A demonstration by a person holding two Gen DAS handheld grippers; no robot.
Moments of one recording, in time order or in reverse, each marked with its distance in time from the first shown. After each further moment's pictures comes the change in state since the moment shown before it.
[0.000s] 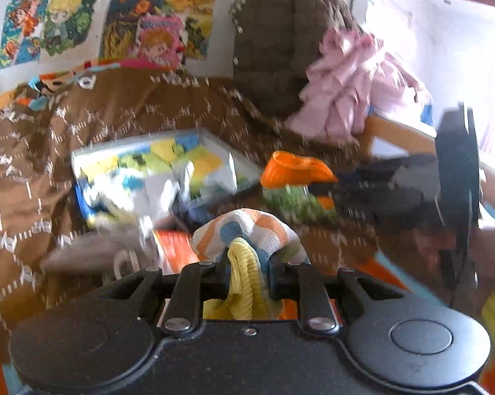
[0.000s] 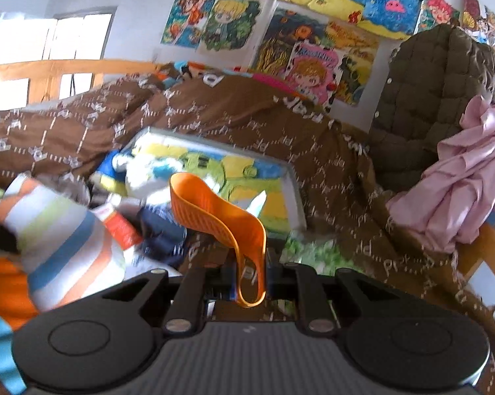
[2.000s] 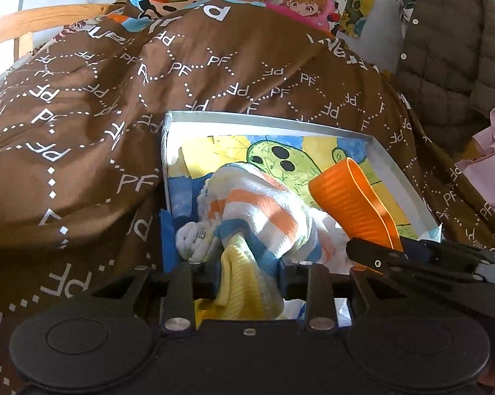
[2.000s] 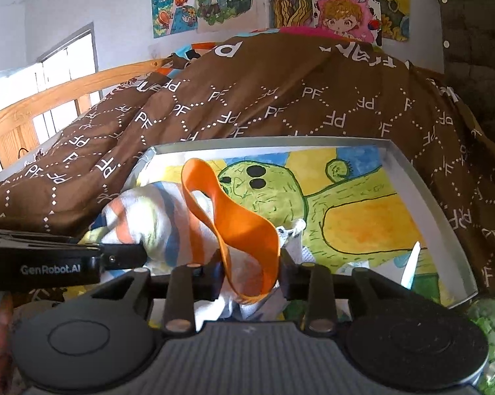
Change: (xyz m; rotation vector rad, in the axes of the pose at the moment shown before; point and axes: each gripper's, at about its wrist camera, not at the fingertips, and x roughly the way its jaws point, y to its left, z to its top) left arm 0.191 0.183 0.059 -0.336 0.119 0.294; right arm 0.220 0.036 0.065 0.259 0.114 0.227
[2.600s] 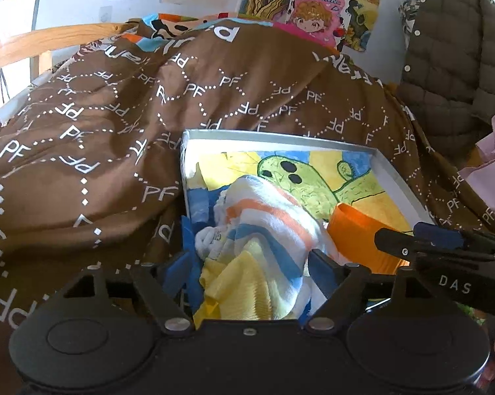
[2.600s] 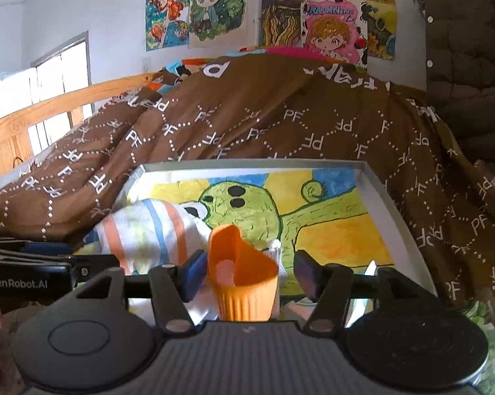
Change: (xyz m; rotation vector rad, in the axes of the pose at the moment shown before) left arm -0.030 -0.005 -0.004 0.005 -0.059 0.052; right arm -0.030 -0.010 0.010 -0.014 -0.052 -0.048
